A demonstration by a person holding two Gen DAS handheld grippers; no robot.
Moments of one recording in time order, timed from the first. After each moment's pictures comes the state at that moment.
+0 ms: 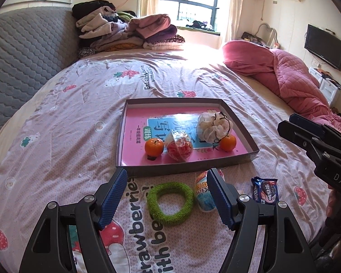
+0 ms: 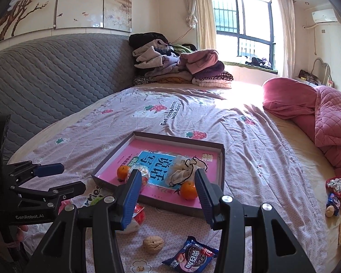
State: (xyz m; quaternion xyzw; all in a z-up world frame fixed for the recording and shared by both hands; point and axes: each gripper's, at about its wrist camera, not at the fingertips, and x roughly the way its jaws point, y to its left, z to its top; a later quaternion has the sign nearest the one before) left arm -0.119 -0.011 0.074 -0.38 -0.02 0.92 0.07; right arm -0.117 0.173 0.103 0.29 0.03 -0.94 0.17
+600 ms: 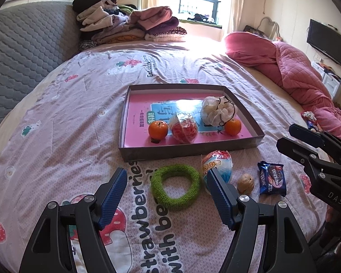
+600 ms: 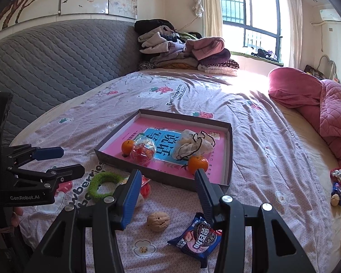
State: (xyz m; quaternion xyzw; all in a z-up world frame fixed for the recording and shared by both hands) left arm -0.110 -0.013 0.052 -0.40 -0.01 0.91 0.06; right arm -0.103 0.165 0.070 0.32 0.06 -0.93 0.18
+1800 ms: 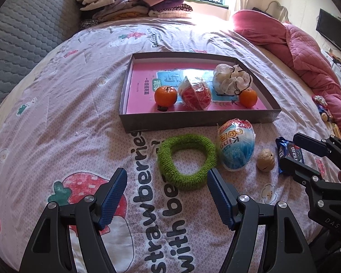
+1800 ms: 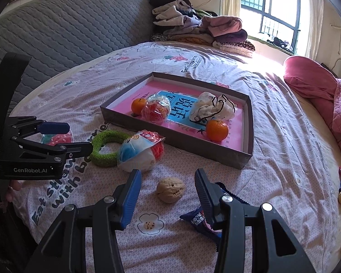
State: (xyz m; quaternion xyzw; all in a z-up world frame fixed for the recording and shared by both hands) left arm -0.119 -0.017 0.012 -0.47 -0.01 0.88 0.05; right arm -0.101 0.147 0.023 0.39 0.10 -0.89 0.20
